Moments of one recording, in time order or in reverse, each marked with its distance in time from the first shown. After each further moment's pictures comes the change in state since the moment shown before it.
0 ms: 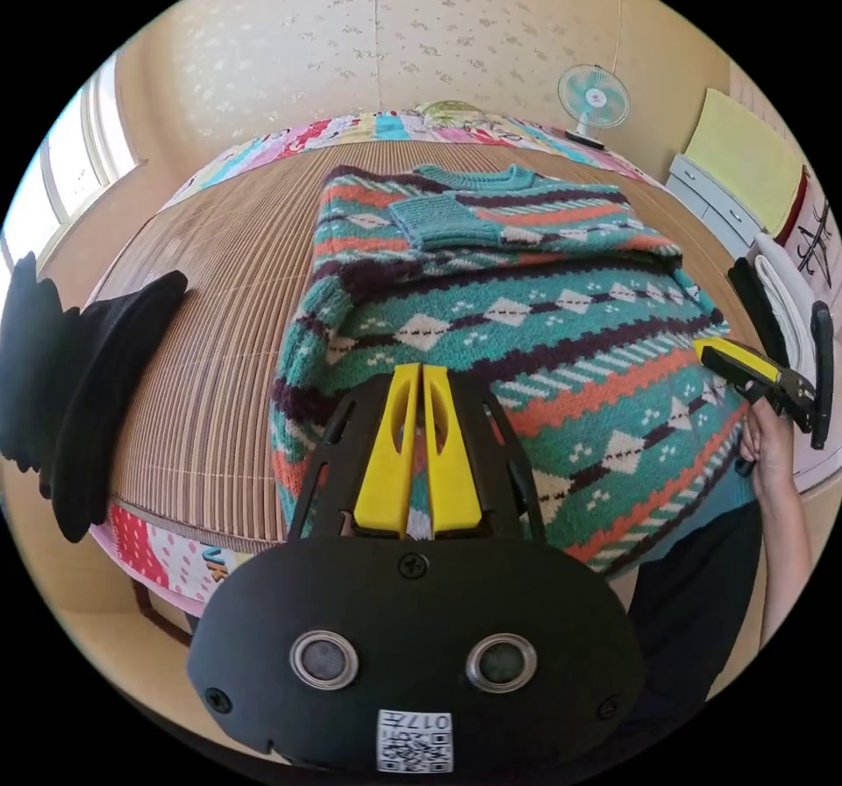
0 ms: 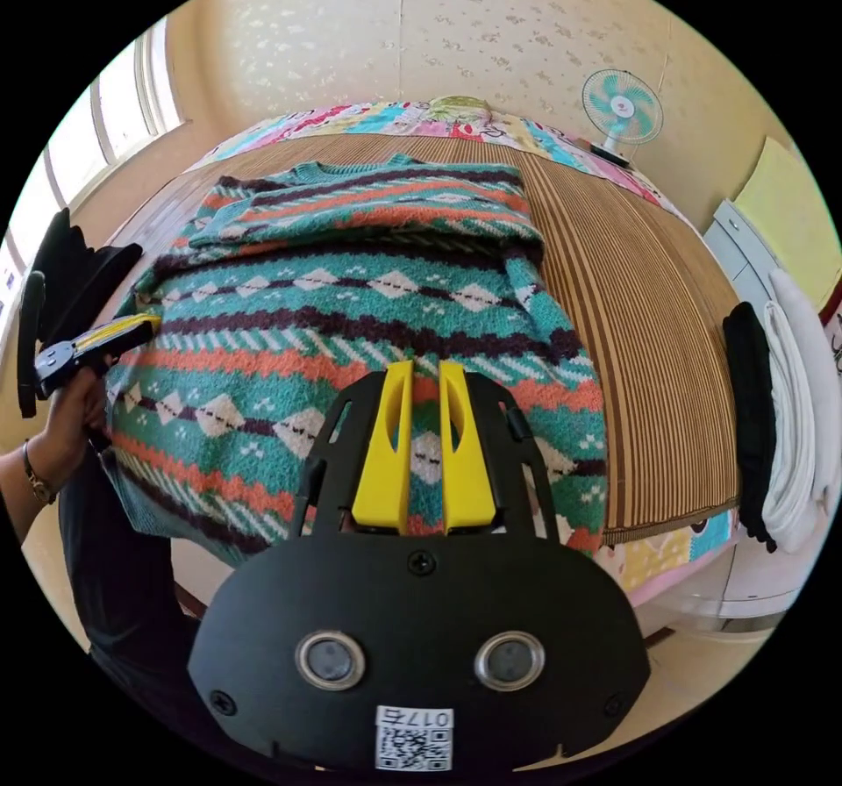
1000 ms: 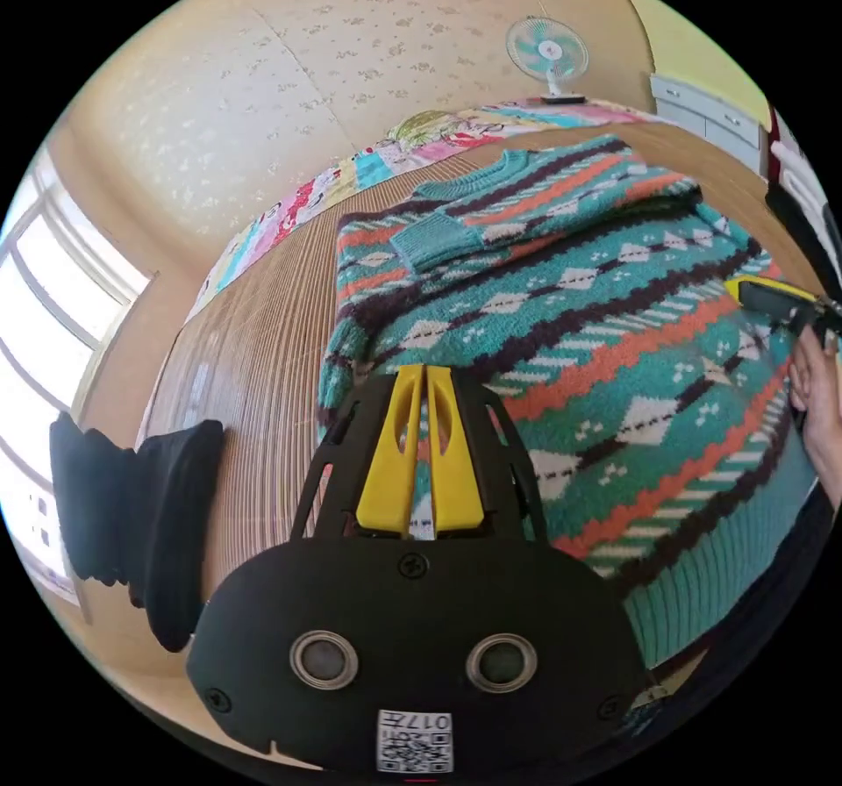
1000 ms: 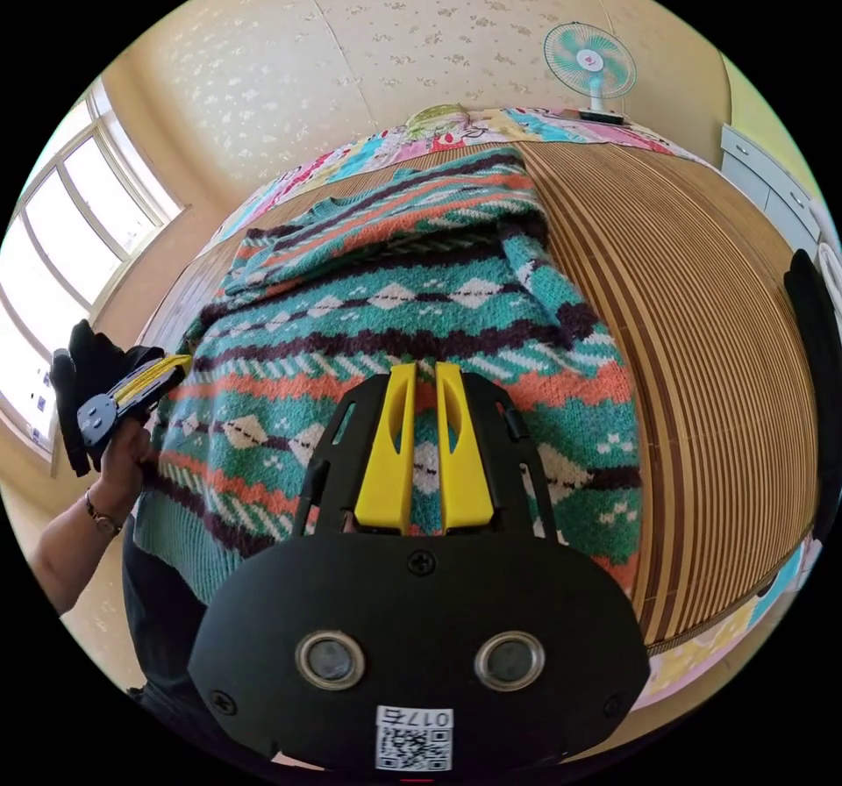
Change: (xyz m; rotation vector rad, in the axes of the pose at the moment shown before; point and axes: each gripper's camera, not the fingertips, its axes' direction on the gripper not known) left arm -0.023 -0.056 -0.114 0.254 -0.067 0.031; right arm 0.069 -0.060 0.045 0.088 -0.252 0.170
